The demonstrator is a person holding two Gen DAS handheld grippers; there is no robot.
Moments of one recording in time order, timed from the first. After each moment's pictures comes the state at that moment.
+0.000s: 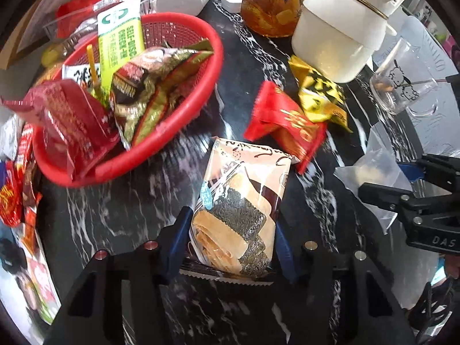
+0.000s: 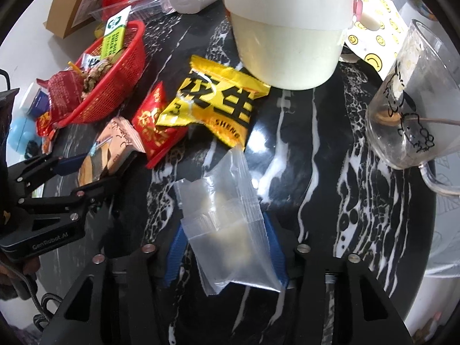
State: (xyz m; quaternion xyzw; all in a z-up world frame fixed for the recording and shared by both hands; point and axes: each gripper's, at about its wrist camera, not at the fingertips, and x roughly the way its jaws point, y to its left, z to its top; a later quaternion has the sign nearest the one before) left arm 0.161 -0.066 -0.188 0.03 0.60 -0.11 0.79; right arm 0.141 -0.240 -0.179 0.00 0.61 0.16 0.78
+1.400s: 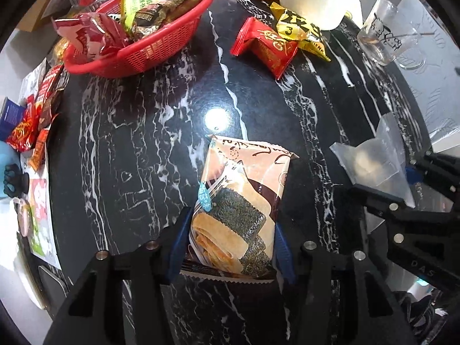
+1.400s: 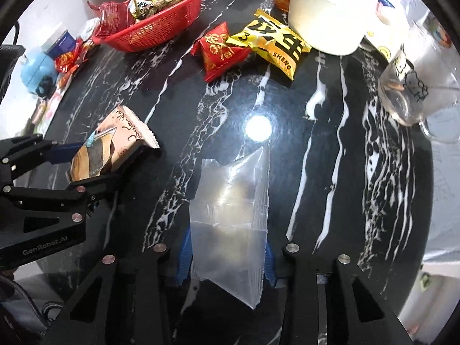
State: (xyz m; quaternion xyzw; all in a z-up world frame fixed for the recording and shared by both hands) left arm 0.046 -0.058 -0.182 0.04 0.64 -0.08 0.76; right arm 0.028 -0.171 -0.185 -0.07 0.62 0.17 0.76
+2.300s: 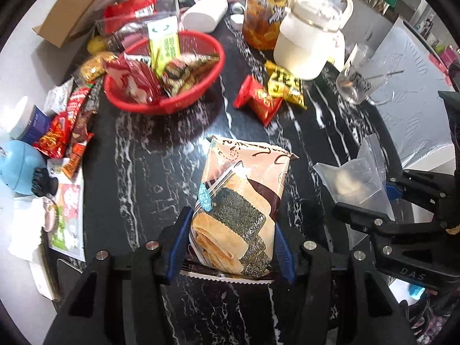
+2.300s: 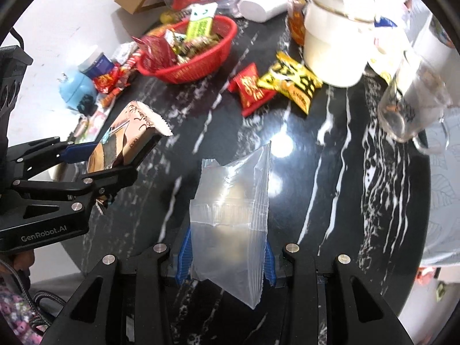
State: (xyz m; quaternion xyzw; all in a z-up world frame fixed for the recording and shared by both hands) left arm 0.032 -0.030 -0.098 0.01 0.58 -0.08 0.81; right arm 0.039 -0.181 -0.117 -0.04 0.58 0.23 0.78
